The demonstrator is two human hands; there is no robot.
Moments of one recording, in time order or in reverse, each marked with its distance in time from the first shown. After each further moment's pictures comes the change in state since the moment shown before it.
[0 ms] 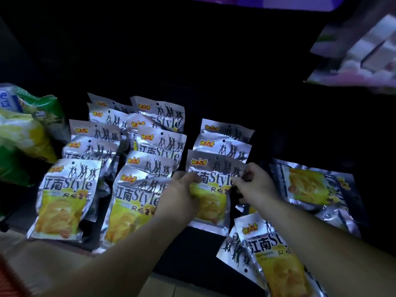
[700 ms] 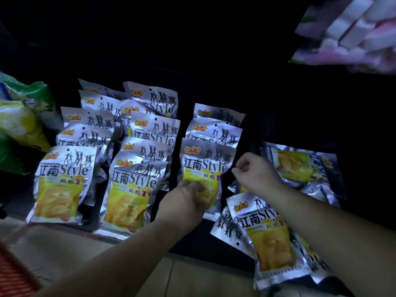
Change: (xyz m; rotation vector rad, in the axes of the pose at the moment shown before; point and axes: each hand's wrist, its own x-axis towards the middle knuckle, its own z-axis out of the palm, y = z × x) left_hand -0.043 -0.011 0.028 0.196 -0.099 0.143; right_hand -0.032 0.000 -0.028 -0.378 -0.036 -0.133
